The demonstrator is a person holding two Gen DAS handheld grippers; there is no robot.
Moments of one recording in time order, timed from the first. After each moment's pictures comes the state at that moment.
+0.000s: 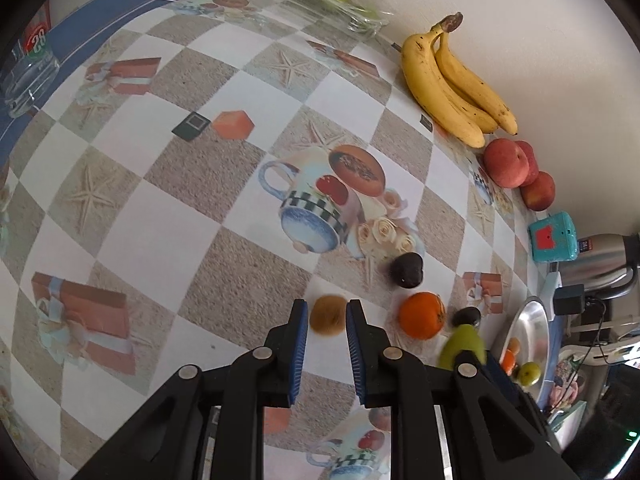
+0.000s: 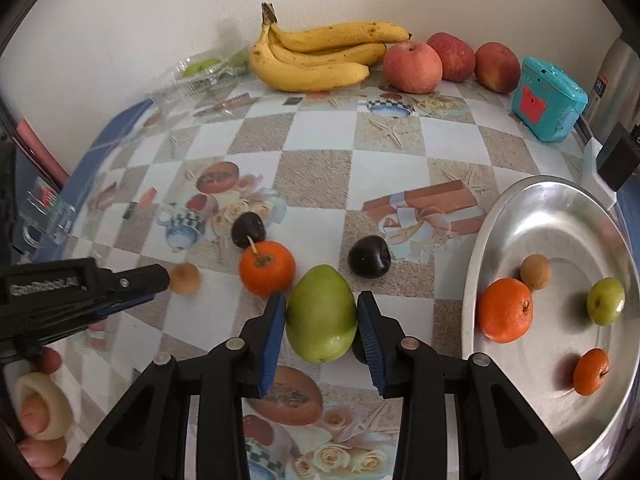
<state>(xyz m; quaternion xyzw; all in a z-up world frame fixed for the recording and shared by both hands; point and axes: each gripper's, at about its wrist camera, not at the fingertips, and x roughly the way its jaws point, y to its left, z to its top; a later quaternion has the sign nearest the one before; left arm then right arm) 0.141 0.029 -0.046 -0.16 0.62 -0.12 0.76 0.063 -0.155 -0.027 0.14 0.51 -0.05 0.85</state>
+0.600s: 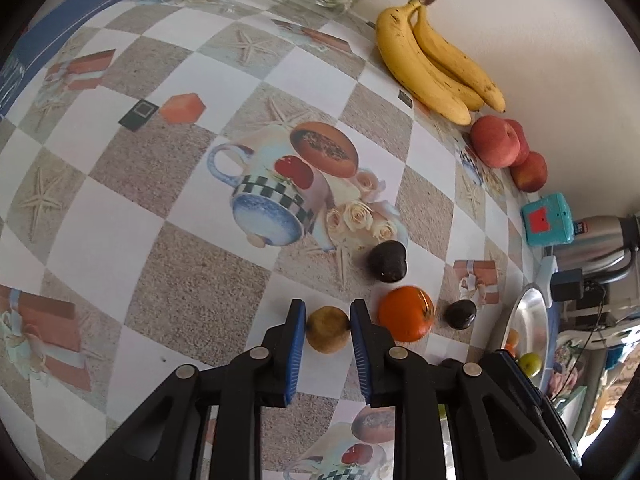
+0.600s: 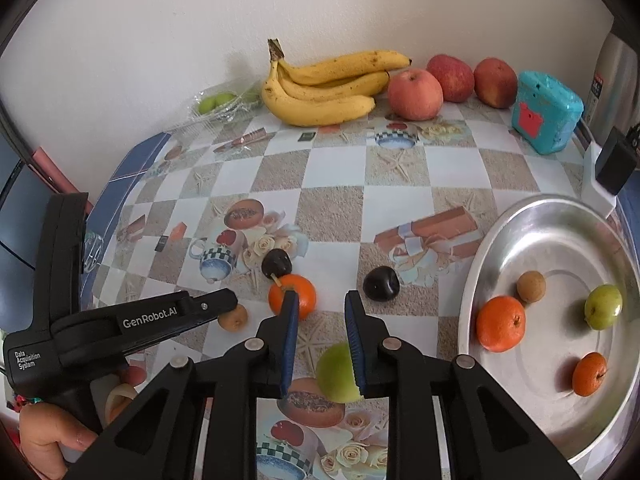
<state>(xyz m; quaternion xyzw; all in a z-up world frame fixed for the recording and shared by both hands) 0.142 0.001 -0.059 -0.15 0.63 -0.16 0.75 0.061 -0.165 -0.006 0.18 0.49 -0.04 0.86</state>
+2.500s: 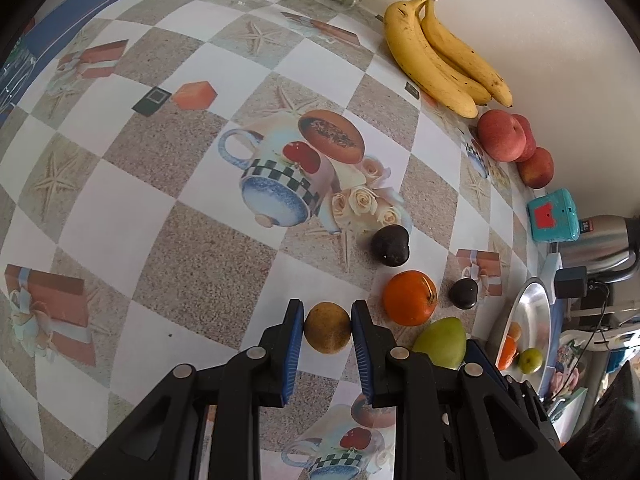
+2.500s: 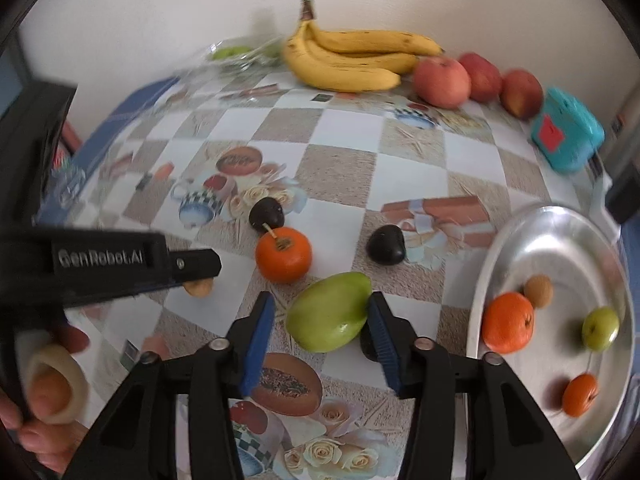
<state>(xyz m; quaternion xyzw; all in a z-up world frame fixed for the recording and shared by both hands) 0.135 0.005 -0.056 -0.16 0.64 -0.14 0.74 0.060 -0.137 -0.034 0.05 0.52 -0.02 0.86</state>
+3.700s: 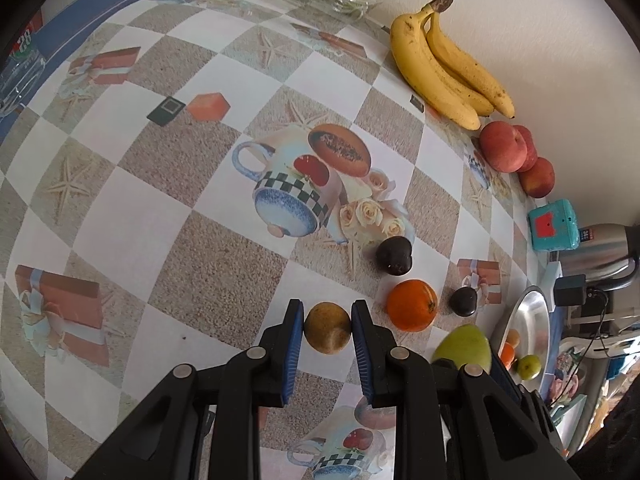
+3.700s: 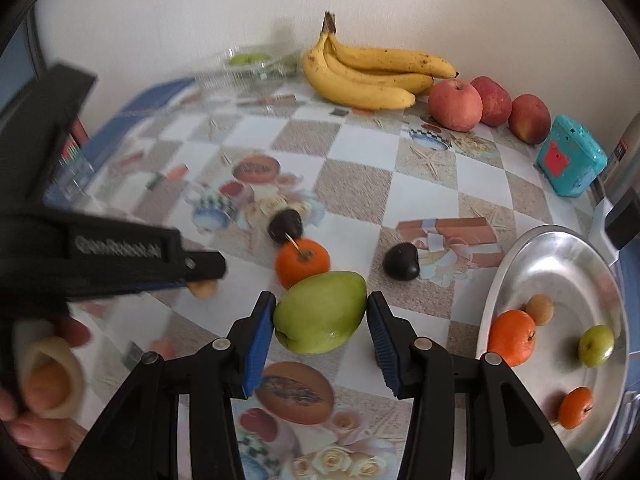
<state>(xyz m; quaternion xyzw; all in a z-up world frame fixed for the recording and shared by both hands) 0.137 0.013 -0.047 -0.16 0.63 -0.13 0.75 0.058 -0.130 -0.020 0.07 0.48 -0.01 0.87</state>
